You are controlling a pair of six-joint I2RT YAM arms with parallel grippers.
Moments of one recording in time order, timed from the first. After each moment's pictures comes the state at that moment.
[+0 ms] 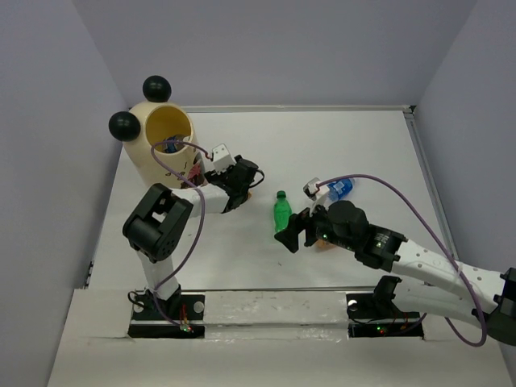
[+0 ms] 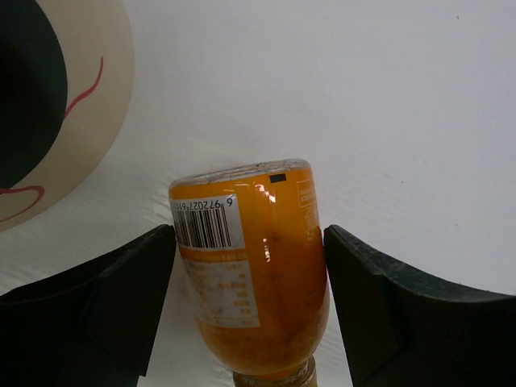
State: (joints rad) left arm -0.63 1.79 0.96 0.08 -0.76 -0.87; right arm 0.98 0.90 0.65 -0.12 0.03 0.42
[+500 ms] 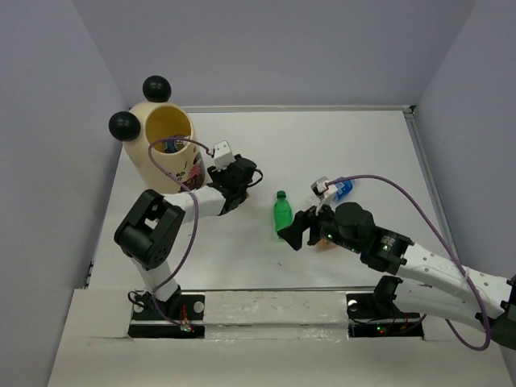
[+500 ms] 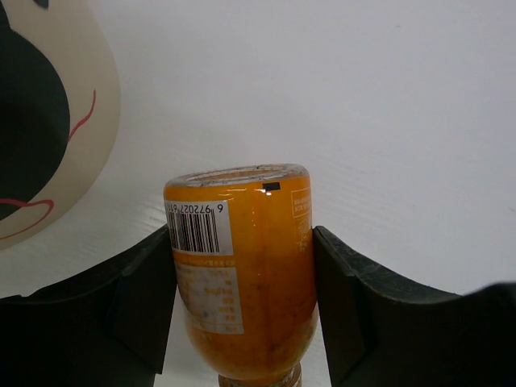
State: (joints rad) left arm -0.63 1.74 0.93 0.12 -0.73 -0.78; right arm 0.98 0.85 0.64 -0.12 0.08 0.46
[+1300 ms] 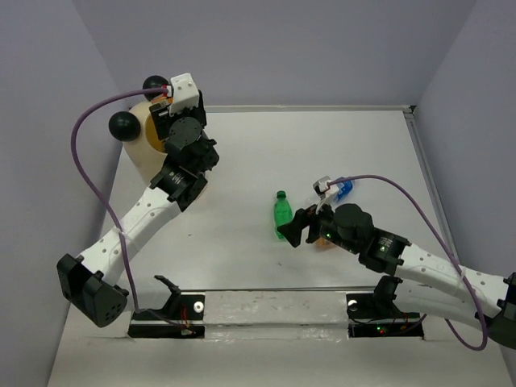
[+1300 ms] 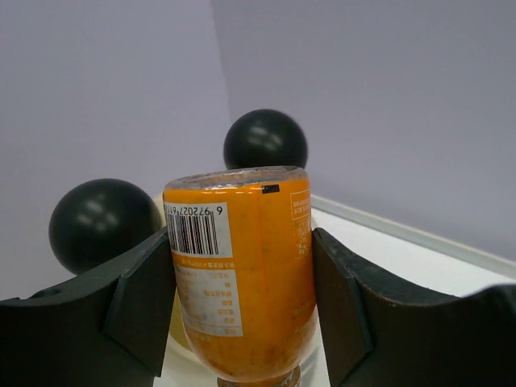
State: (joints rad) left arm -0.65 1.23 1.27 0.24 -1.12 0.22; right arm 0.98 0.85 0.61 -0.04 0.13 0.48
